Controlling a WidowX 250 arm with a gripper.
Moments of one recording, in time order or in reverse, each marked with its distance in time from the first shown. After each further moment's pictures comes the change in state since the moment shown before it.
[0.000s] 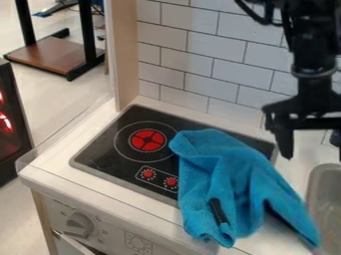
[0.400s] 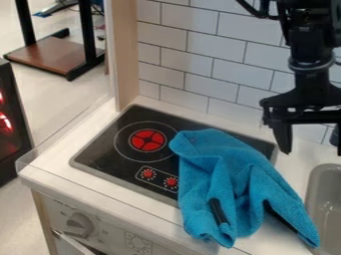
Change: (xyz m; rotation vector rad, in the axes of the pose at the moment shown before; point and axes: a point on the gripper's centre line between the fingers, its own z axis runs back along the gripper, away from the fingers) arm 0.000 0.000 0.001 0.000 -0.002 -0.005
